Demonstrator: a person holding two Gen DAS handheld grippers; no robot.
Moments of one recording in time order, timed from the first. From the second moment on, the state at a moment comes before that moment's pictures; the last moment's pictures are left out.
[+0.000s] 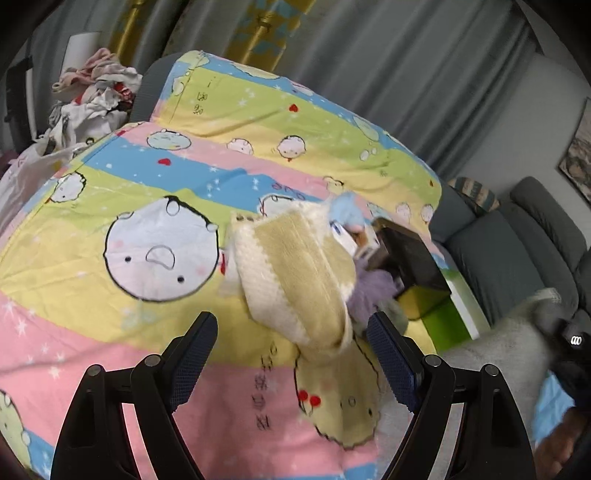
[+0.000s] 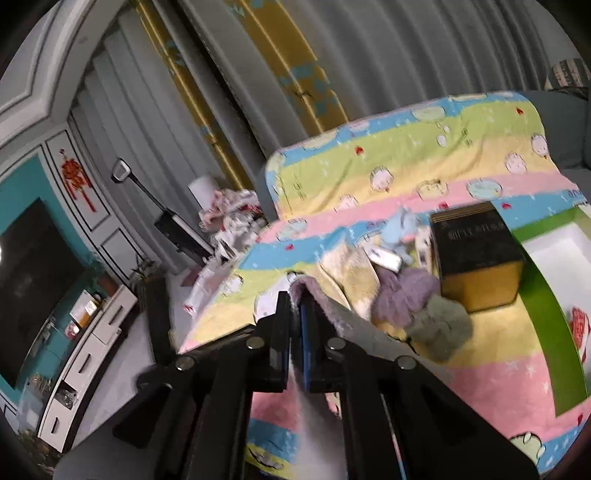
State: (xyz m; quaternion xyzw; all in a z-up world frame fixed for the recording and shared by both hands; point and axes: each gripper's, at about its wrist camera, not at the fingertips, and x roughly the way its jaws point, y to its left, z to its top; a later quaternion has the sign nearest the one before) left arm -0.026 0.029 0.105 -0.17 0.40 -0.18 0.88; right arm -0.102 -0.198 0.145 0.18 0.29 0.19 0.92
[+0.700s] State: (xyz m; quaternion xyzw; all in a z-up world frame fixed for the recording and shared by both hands) left arm -0.064 -0.013 0.034 -0.13 0.50 -0.20 0.83; right arm -0.090 -0.232 0.006 0.26 0.50 0.11 0.82
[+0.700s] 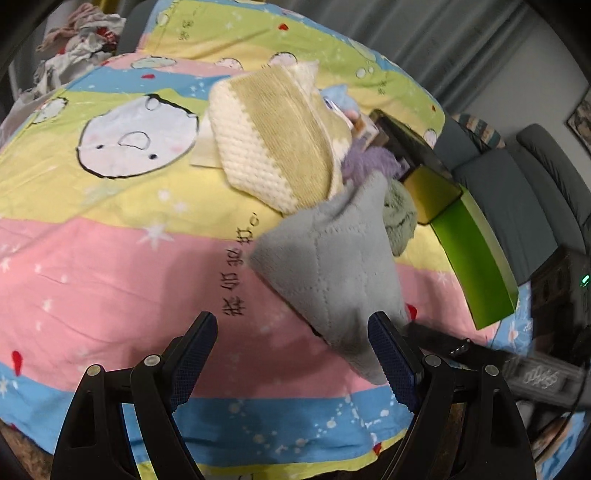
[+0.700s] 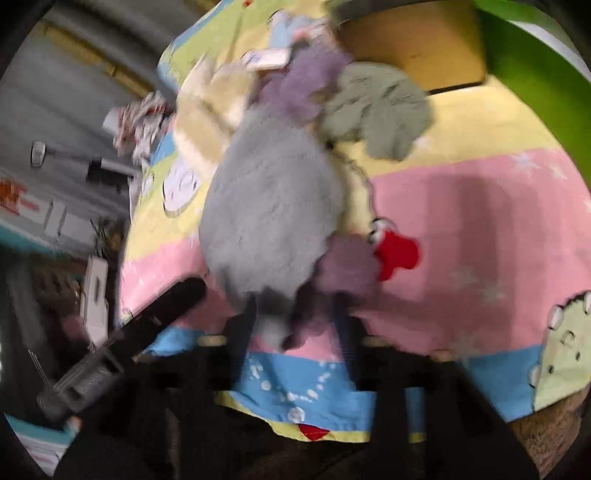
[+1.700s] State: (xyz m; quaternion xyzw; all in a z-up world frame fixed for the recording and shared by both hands) left arm -0.060 -0.131 0.138 -0.02 0.34 -0.34 0.88; right arm -0.067 -0.271 0.094 0.24 0.36 0.15 0.89
